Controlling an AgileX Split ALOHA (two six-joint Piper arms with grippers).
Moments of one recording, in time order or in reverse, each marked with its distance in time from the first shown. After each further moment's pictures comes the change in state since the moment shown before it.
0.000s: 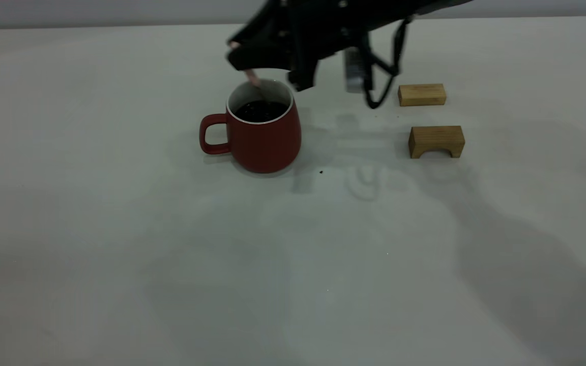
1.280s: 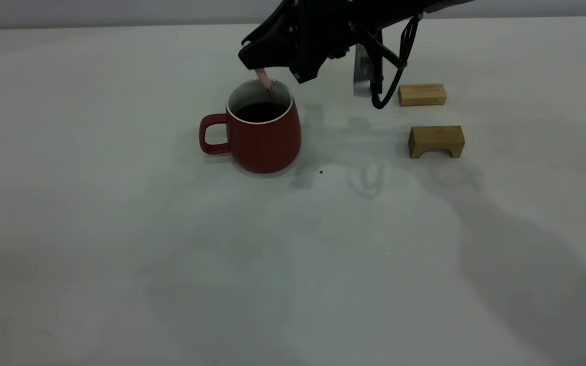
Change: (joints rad) left arm 0.000 0.000 0.000 0.001 0.000 0.000; right arm 0.002 0.000 0.000 0.021 -0.048 0.121
